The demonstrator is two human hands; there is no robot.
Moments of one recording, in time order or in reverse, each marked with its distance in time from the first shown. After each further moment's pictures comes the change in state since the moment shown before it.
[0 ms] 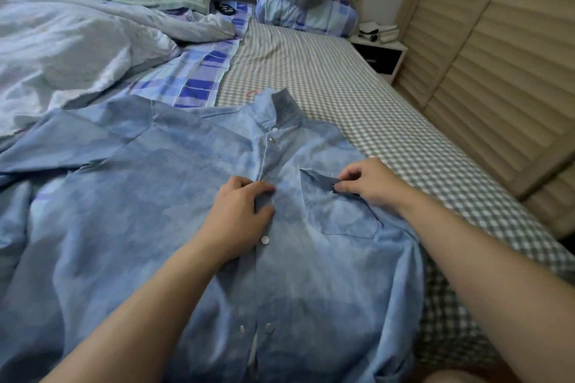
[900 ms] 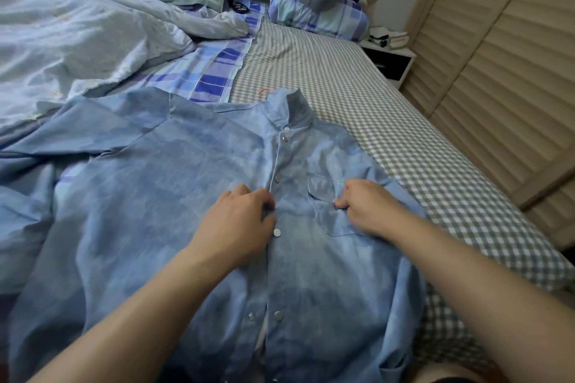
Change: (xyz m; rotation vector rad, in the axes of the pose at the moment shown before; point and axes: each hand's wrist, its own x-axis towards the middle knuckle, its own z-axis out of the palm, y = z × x) left_hand -0.037 0.009 -0.020 0.182 -0.022 -0.021; right_hand -0.014 0.012 0.035 -0.690 -0.047 -0.109
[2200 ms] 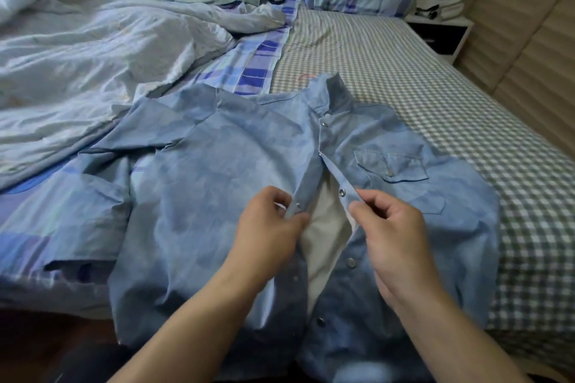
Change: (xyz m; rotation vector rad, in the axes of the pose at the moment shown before) left_hand -0.054 0.013 -0.017 -0.577 0.155 -0.381; right_hand -0.109 -0.132 0.002 1.436 0.428 0.187
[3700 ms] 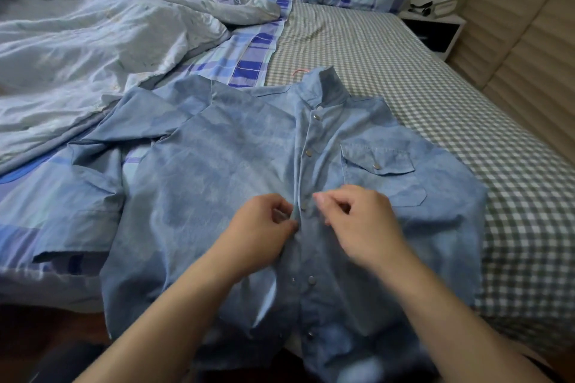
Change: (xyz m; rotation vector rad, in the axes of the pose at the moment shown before) left_hand 0.013 -0.026 -0.004 0.114 -0.236 0.044; right_hand 0.016 0.005 0.007 -0.742 -0.181 -0.314
